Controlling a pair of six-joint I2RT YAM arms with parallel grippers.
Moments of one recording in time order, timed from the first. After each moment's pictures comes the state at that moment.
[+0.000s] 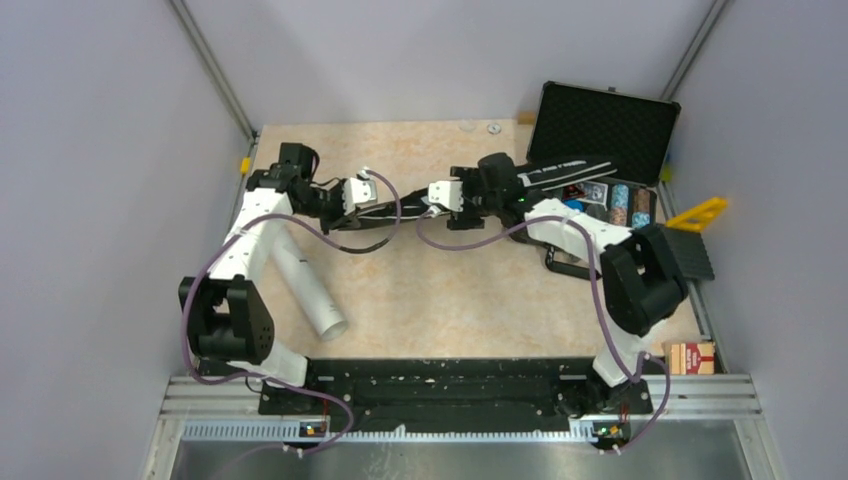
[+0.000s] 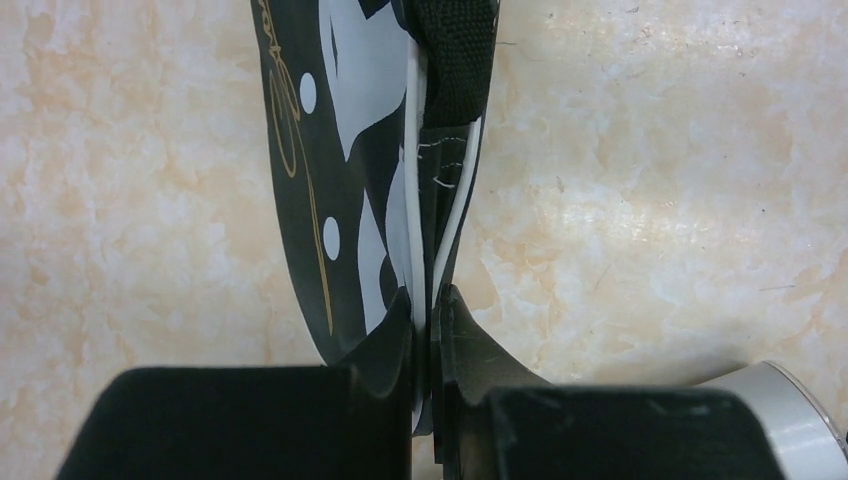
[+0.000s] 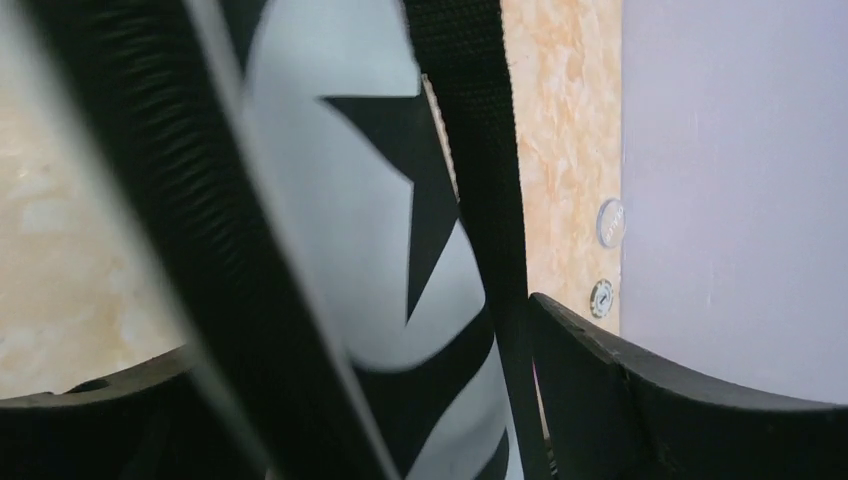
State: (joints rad) left arm -0.07 1.54 1.35 -0.96 0.71 1.25; right arm 0.58 1.72 1.22 -0.12 -0.25 -1.07
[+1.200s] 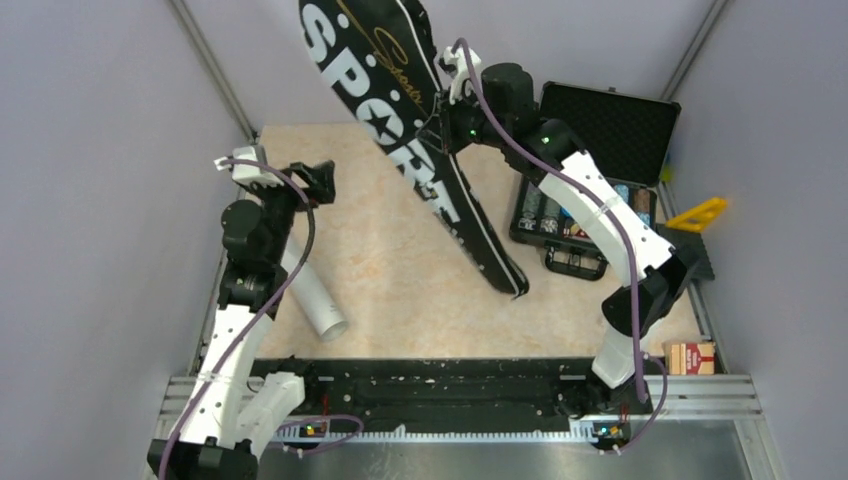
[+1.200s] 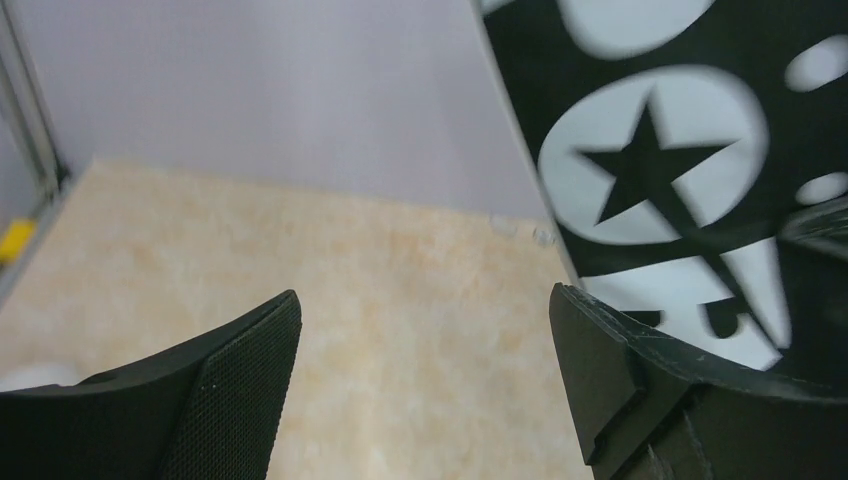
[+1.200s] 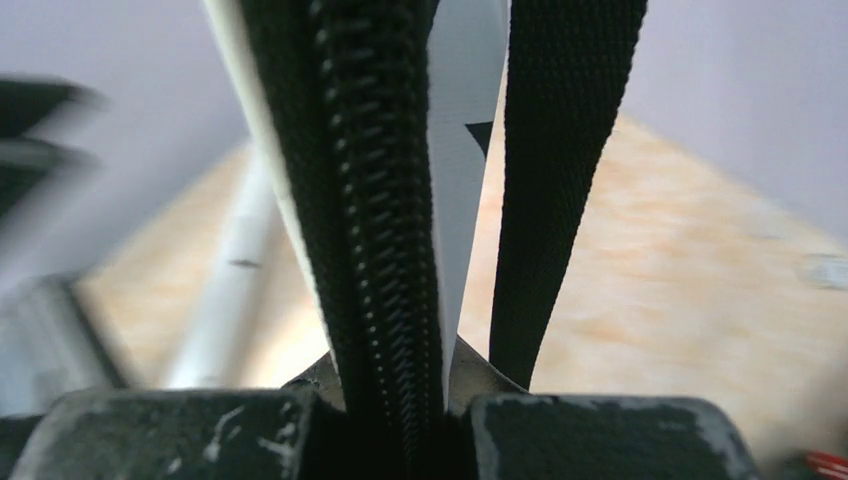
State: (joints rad) left arm -0.11 0.83 0.89 0.15 0.04 -0.32; right arm 0.67 1.78 2.06 -0.57 -0.15 0.06
